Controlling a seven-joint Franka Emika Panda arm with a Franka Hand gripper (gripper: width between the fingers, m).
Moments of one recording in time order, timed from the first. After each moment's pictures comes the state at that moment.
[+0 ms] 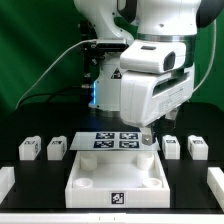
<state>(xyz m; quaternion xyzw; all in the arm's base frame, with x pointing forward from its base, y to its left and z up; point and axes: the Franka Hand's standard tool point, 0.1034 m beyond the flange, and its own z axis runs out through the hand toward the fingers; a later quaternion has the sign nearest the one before) 0.513 0.052 0.091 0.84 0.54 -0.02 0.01</state>
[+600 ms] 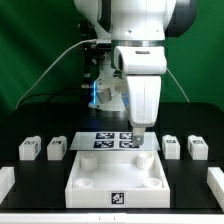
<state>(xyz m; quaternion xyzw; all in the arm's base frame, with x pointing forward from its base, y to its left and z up) 0.493 0.018 0.081 0.69 0.73 0.00 0.02</state>
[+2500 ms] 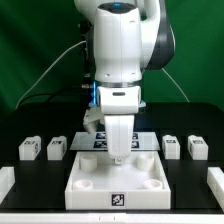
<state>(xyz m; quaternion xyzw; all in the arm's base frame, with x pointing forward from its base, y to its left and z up) 0.435 -0.009 0.008 0.71 0.71 0.00 0.00</state>
